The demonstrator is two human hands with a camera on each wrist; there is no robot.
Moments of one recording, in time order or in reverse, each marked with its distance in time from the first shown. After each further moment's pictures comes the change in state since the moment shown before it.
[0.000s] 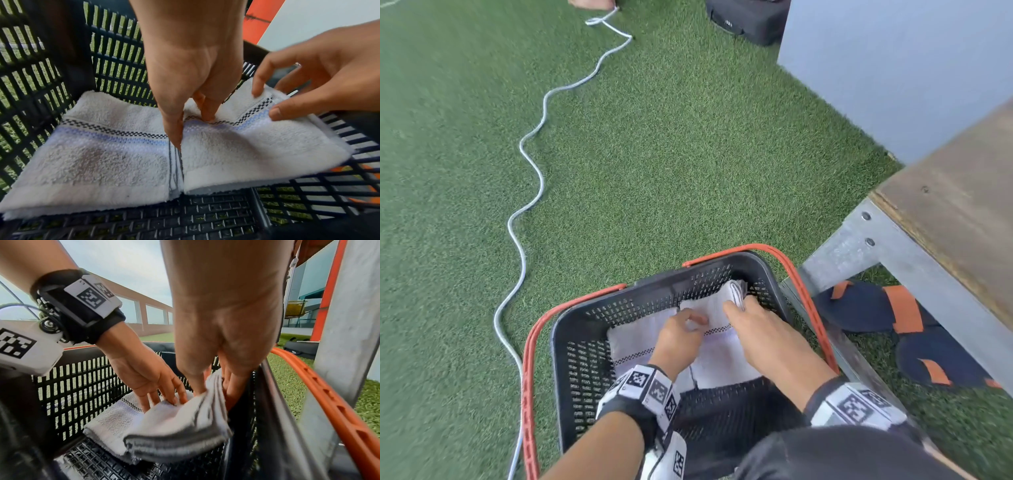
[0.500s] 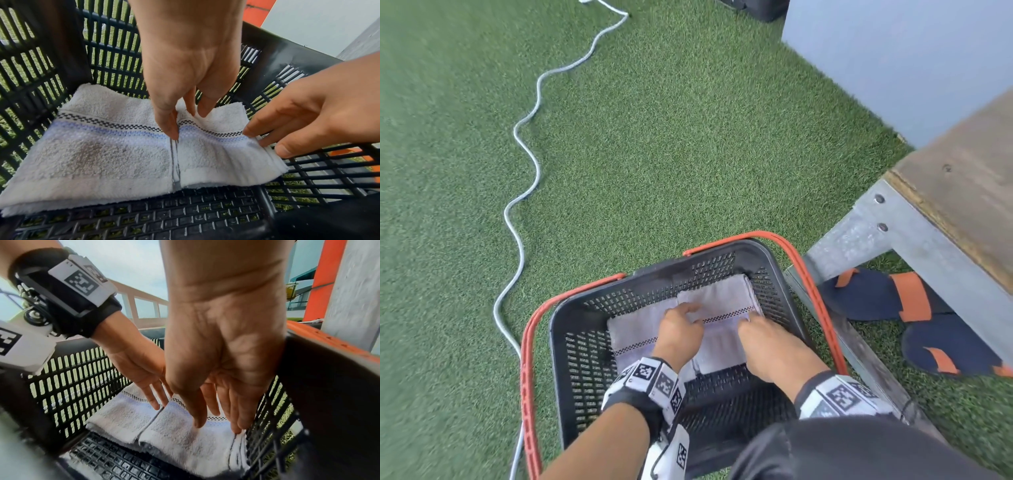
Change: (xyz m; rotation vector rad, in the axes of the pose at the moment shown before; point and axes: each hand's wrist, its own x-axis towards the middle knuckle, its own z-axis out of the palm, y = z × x) left_hand 0.014 -0.018 0.009 0.049 0.051 -0.065; right_hand 0.008 0.003 0.031 0.081 -0.275 0.109
